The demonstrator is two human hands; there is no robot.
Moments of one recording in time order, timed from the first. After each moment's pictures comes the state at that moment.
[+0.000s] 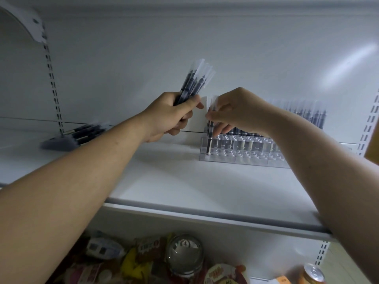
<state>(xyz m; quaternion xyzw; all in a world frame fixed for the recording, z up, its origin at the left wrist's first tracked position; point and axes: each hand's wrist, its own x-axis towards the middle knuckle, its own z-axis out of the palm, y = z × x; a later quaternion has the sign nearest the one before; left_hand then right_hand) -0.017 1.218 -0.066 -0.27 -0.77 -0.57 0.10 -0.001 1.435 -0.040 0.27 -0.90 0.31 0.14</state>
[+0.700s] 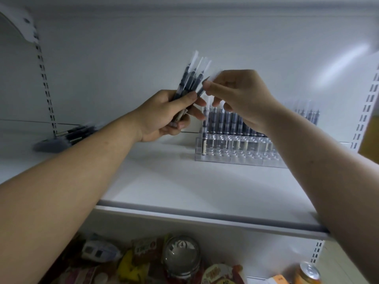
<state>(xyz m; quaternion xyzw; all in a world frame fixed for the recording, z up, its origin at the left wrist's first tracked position) -0.008 1.220 -0.060 -0.32 -0.72 -0.62 0.03 0.002 1.435 -0.032 0.32 -0.77 0.47 0.27</state>
